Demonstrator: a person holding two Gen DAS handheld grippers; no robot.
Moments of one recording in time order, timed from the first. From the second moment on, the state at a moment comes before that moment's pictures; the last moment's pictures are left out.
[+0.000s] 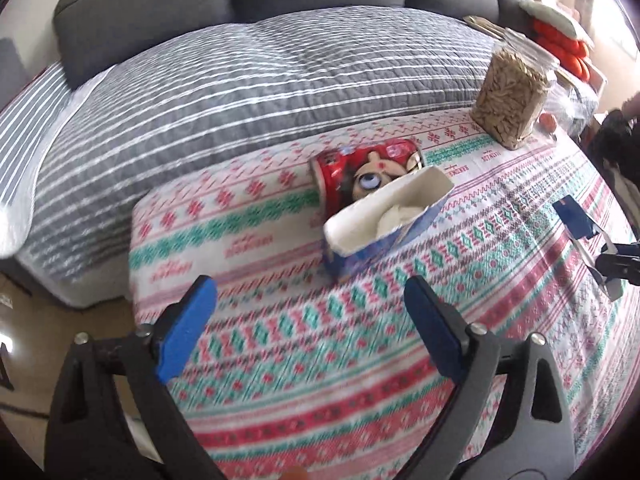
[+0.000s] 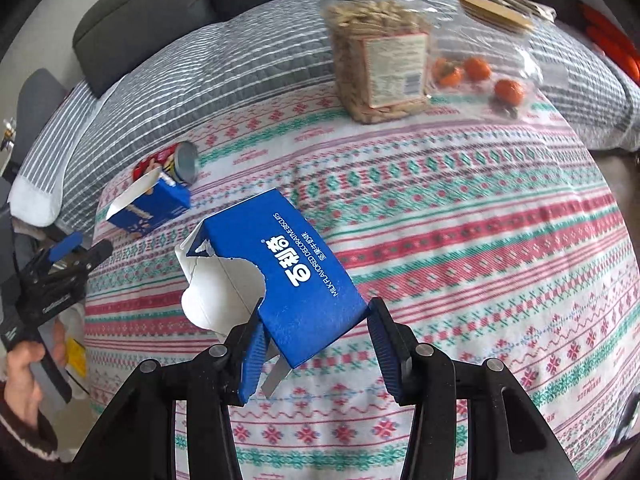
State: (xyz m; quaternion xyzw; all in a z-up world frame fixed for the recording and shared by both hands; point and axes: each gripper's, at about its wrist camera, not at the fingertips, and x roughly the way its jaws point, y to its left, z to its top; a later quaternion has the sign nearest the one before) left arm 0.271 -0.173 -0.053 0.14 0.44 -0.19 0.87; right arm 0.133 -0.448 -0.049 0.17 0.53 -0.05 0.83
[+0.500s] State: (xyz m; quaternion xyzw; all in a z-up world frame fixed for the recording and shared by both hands) left arm 0.265 -0.212 -0.063 0.19 0.44 -0.22 0.85; right arm 0.123 -0.472 -0.051 0.18 0.53 -0.06 0.83
